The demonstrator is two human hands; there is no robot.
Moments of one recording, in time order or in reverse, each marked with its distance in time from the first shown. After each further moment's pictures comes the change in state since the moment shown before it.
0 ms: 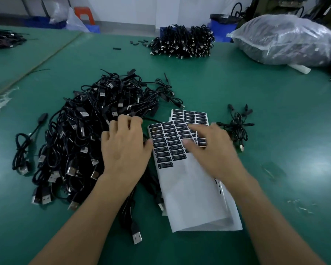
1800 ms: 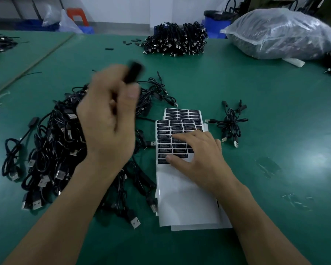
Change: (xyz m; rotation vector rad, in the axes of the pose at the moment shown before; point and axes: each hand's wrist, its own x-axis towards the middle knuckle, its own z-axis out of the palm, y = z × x) left_hand 0.023 0.018 -0.053 -0.779 0.711 0.506; right_hand -0.021 -0.005 0.008 -0.056 -0.014 -0.156
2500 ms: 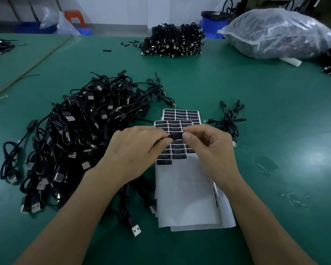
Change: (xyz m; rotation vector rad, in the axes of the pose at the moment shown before) left_hand -0.031 -0.009 0.011 0.419 -0.998 -0.212; right_hand 0.004 -0.002 -0.010 0.842 0.263 0.114
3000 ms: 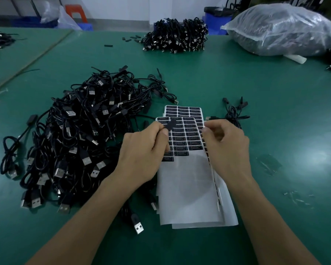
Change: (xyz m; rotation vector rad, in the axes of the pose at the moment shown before) left_hand -0.011 0.013 0.028 -0.521 0.141 -0.207; right_hand 0.000 -0.005 -0.011 -0.437 0.209 0.095
